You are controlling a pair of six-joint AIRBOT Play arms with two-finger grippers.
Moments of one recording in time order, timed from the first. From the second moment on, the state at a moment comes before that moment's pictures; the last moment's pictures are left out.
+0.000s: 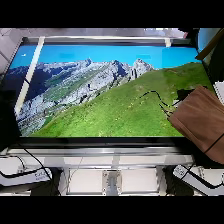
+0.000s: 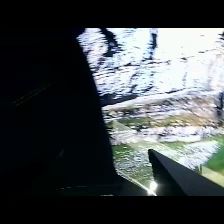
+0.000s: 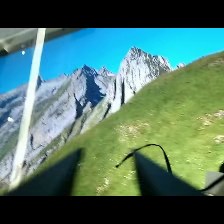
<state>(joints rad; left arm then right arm) 0.45 -1.39 1.39 1.93 -1.22 -1.56 -0.68 -1.14 1.76 -0.72 1.45 1.32</state>
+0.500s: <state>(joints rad) 0.86 -1.62 1.43 1.76 -1.00 -1.62 -0.37 -1.14 1.76 -0.60 1.11 1.40</state>
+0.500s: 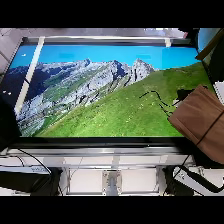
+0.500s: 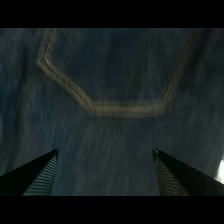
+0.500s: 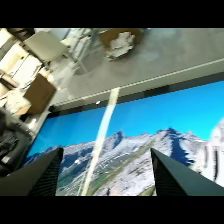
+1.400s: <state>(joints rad) 0.99 -1.94 1.82 1.68 -1.05 -1.41 -0.07 -1.20 1.76 -0.87 1.16 1.64</state>
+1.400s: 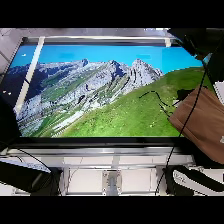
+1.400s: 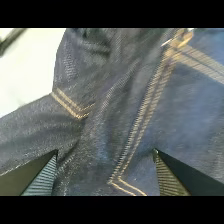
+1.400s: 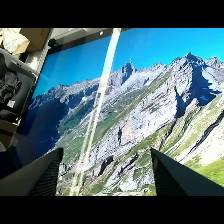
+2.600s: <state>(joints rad) 0.08 -1.82 1.75 0.94 -1.41 -1.33 -0.10 -1.19 1.85 -1.37 1.78 1.46</state>
